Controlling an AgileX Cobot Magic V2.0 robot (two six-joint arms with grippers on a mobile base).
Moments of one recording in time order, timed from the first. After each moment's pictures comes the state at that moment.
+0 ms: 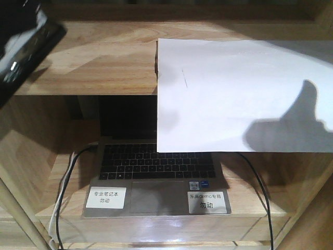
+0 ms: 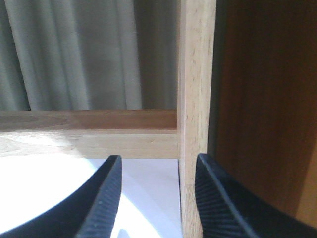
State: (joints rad) left arm -0.50 0.96 -1.31 -0.02 0.76 -0.05; right arm -0.03 0.65 -1.12 0.09 0.63 -0.05
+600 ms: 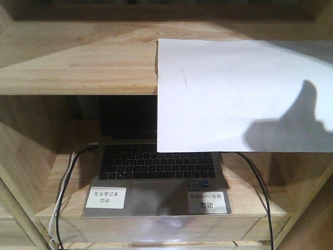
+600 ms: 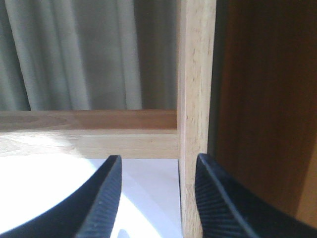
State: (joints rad) left arm -0.50 0.31 -0.85 -0.04 0.75 0.07; right arm -0.03 0.65 -1.12 0.09 0.63 -0.05
